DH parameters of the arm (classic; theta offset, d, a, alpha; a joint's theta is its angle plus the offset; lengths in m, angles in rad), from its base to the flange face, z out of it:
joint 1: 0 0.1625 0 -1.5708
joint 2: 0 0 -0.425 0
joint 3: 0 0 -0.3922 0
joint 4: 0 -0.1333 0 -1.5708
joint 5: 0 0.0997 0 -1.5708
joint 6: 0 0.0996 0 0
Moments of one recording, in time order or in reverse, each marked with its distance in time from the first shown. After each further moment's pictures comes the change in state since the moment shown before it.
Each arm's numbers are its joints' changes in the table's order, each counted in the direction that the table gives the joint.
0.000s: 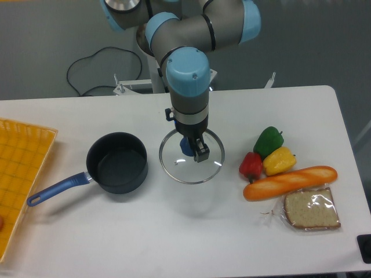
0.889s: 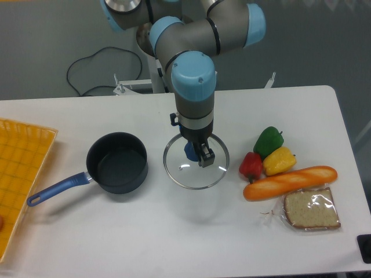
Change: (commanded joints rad) arm 0.002 0.061 -0.067 -0.005 0.000 0.000
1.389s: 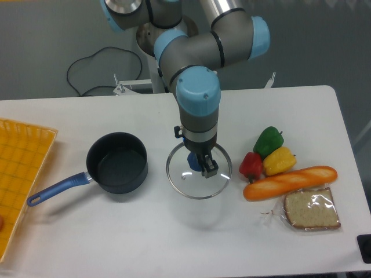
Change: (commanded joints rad) arm -0.002 0.081 -0.045 -0.009 0.000 -0.002
